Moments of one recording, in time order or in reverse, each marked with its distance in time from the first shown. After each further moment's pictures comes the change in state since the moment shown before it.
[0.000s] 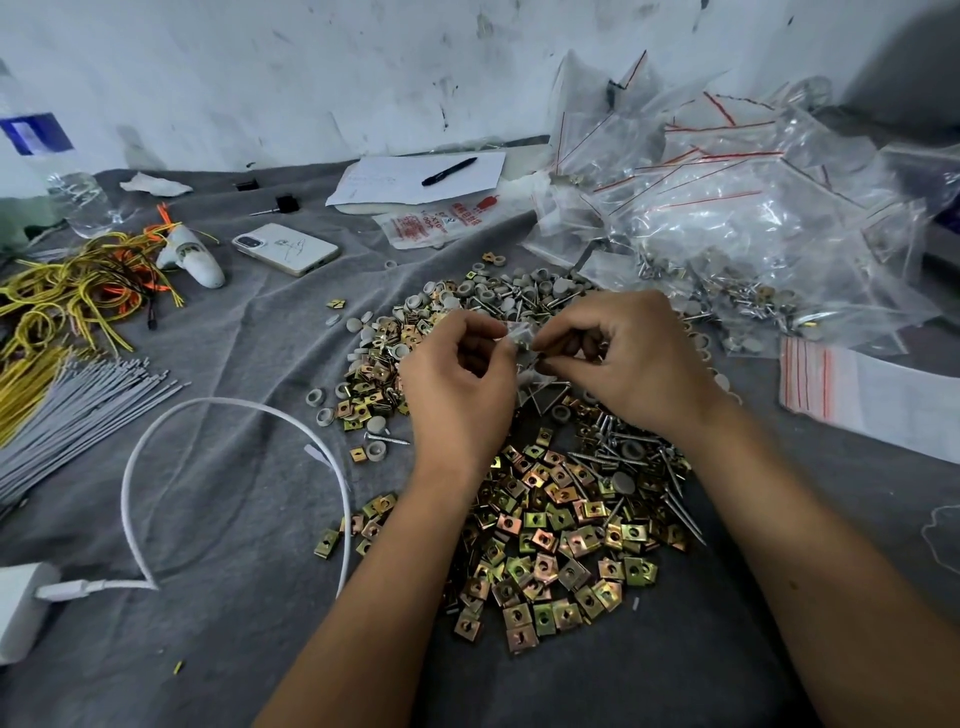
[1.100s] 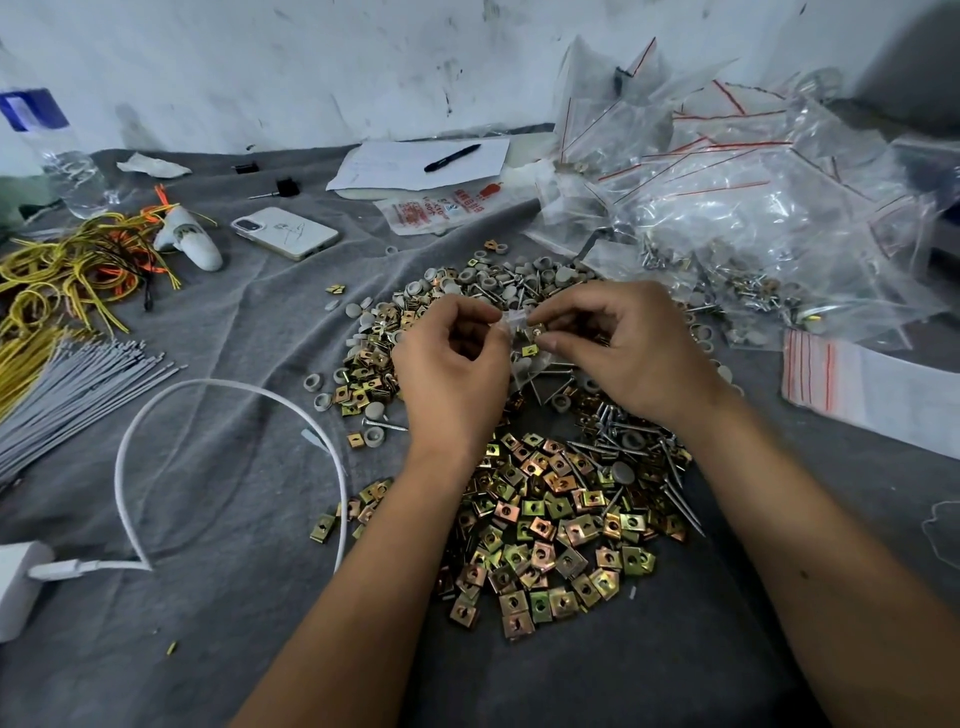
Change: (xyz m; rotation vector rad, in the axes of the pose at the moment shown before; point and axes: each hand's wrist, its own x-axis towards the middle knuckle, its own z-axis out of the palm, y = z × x) left_hand 0.003 -0.003 -0.001 -0.046 0.023 -0.050; right_hand -0.001 -0.001 0.003 0.137 -0.004 0.128
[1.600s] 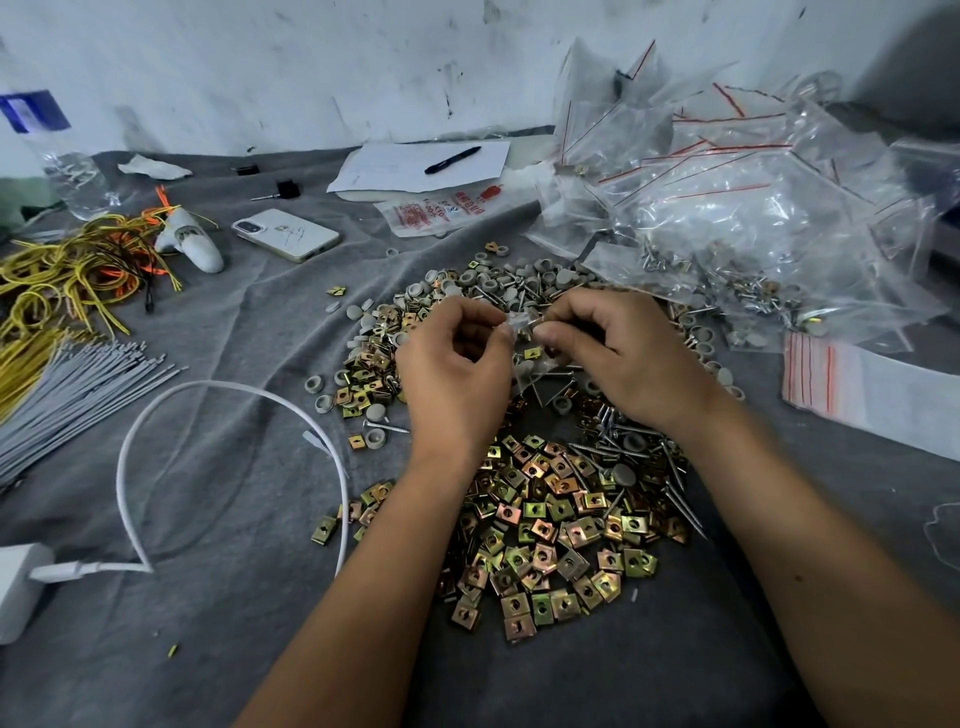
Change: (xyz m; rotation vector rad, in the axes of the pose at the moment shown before) left_hand -0.001 0.001 0.000 -0.001 -0.014 0.004; right_hand 0.000 -0.003 0.002 -0.081 -0.046 -0.028
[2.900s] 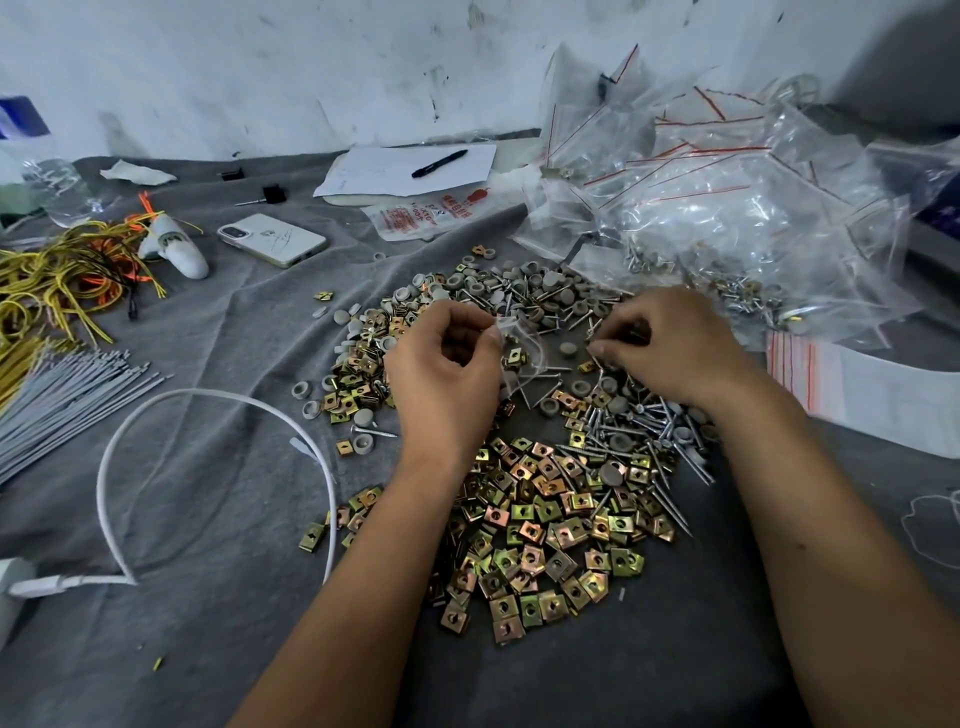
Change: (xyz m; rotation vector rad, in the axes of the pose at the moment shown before) left_hand -0.001 0.000 0.001 -0.027 -0.028 -0.015; right_hand -0.004 0.040 -0.038 -0.375 -0.011 0.350
